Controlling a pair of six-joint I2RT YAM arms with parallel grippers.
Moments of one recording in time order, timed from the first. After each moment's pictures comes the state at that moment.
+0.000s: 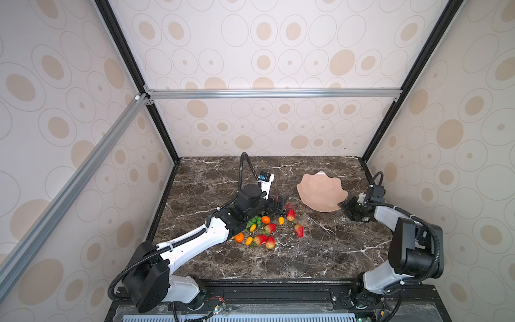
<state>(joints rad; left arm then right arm) -0.76 1.35 0.95 0.08 -0.04 -0.30 -0.26 1.59 0.85 -0.28 -0.44 0.70</state>
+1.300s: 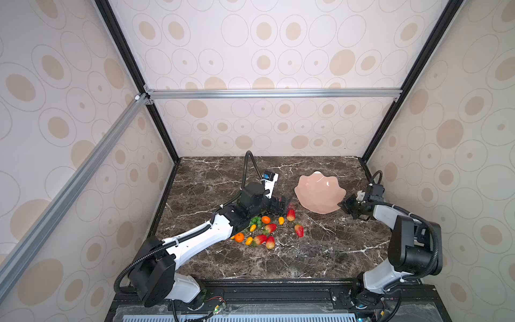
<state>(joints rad) -0.76 1.41 0.99 0.08 0.03 -0.31 -0.25 1.60 0.86 -0.23 -0.50 0.76</state>
